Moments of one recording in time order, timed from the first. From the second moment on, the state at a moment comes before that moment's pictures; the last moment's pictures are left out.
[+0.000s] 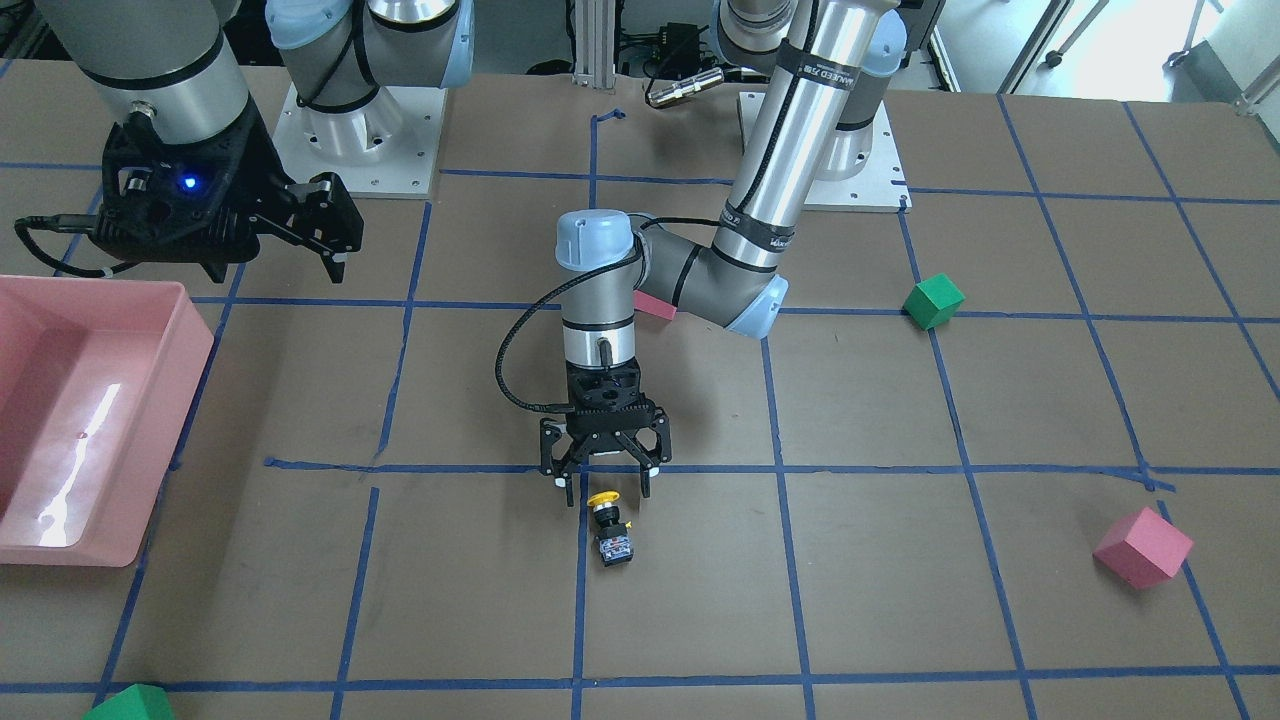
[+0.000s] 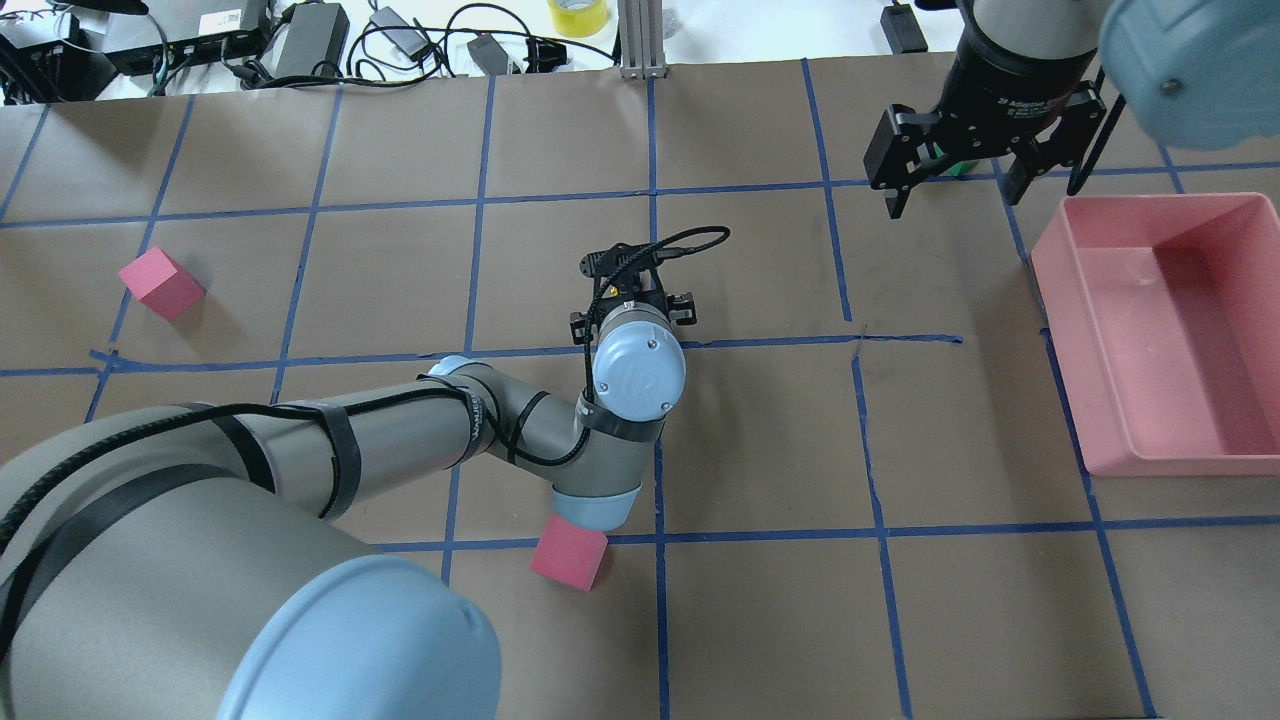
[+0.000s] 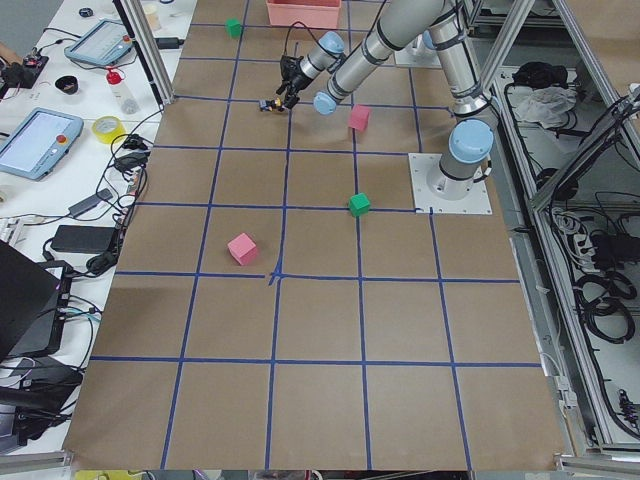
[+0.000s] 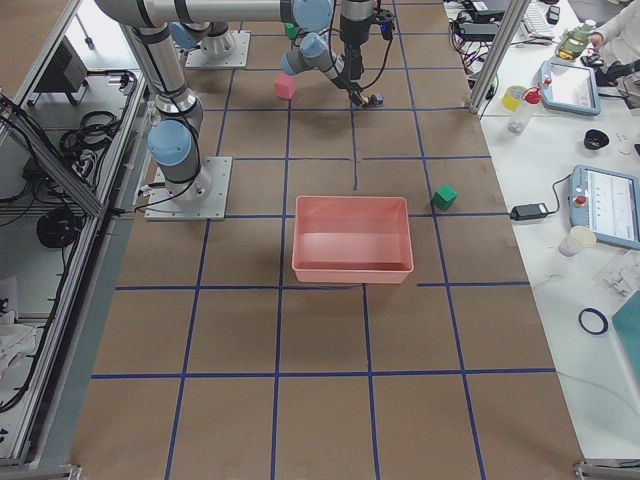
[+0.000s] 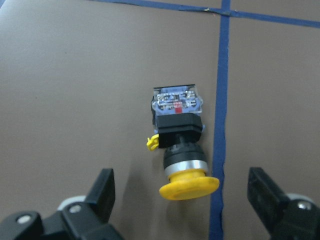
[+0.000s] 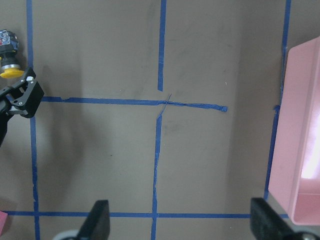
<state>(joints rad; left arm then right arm) -2.04 -2.23 -1.94 0.08 1.92 -0.50 1.58 -1.52 1.52 -1.57 -1.62 -0.04</state>
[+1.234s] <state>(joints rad) -2.04 -2.25 -1.91 0.08 1.92 -0.49 1.58 -1.52 1.52 -1.58 -1.62 -0.04</state>
